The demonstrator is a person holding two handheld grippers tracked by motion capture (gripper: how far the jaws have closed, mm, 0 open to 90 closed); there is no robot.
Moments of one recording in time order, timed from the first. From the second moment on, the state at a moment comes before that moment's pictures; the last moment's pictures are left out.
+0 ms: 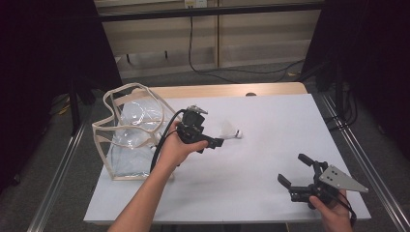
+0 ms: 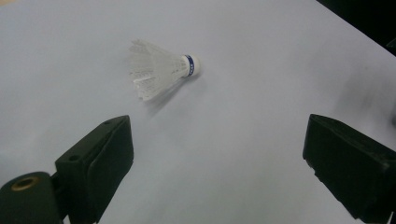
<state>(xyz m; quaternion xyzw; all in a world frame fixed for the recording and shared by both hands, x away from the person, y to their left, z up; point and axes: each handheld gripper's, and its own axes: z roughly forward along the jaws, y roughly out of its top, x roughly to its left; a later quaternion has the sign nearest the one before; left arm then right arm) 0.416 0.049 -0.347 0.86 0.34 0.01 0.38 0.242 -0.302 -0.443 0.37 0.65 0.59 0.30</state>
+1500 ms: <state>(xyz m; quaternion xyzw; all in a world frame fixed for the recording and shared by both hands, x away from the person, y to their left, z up) 0.433 0.034 -0.384 0.85 0.33 0.04 0.41 0.243 -0.303 -0.443 0.37 0.65 0.59 0.30</state>
